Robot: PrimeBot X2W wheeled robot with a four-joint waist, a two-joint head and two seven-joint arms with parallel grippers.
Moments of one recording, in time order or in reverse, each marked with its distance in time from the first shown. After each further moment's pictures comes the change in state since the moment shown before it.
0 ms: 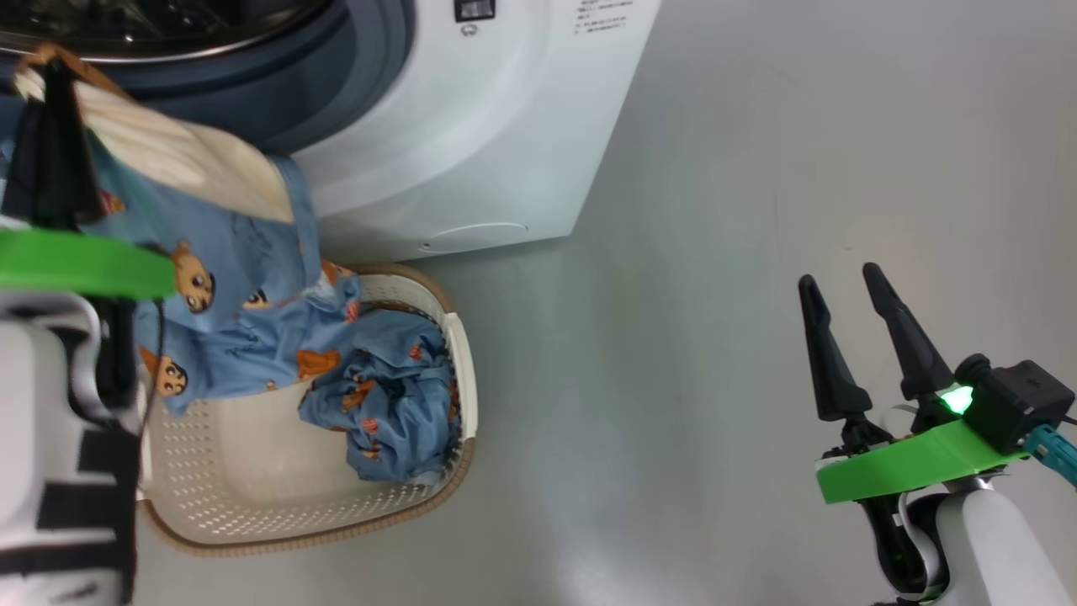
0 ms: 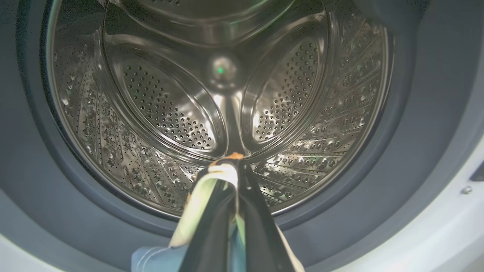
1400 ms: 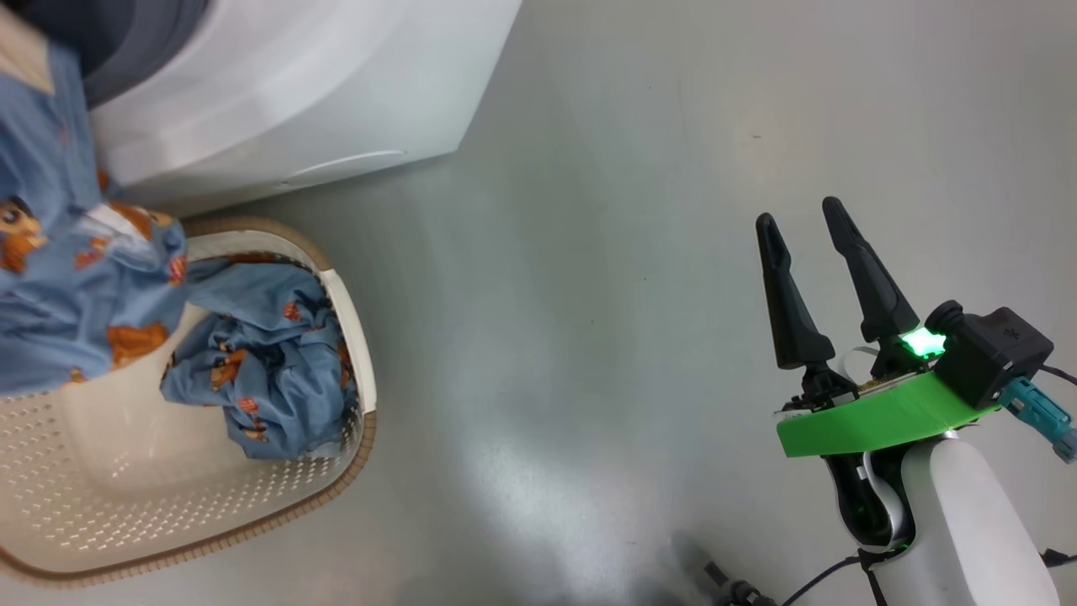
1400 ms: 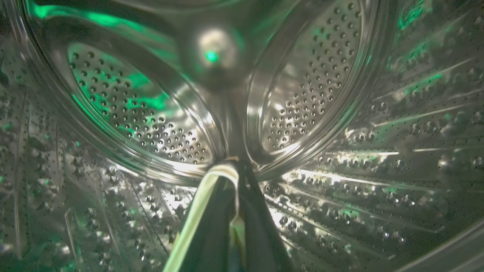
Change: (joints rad) left arm -0.622 0.143 -0.067 0.533 0.059 0.002 0.000; right arm -0.102 0.049 0.050 -0.017 0.000 0.000 0.000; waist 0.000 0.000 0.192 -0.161
